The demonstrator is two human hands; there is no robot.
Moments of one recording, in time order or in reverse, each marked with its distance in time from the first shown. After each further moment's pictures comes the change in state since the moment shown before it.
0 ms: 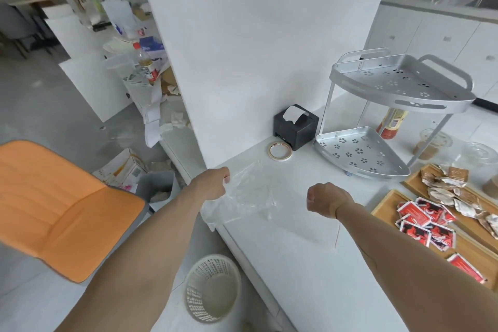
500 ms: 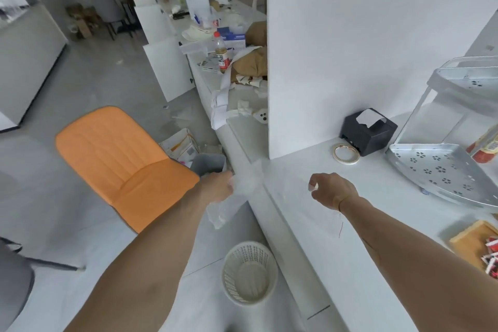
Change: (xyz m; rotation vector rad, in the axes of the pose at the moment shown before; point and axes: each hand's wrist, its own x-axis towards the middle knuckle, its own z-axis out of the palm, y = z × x) left_hand -0.094 -0.132 0.000 -0.077 0.077 -0.185; right_hand 0.004 -0.145 0.005 0.033 0.073 -0.213
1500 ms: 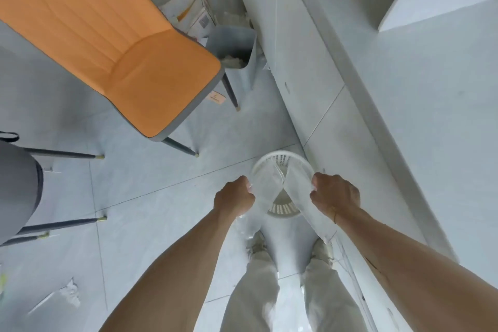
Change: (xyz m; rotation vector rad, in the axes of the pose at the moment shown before) left_hand 0.041 -0.154 0.284 -0.312 -0.308 -0.453; right_hand 0.079 -0.089 0.320 -0.156 -0.356 0.027
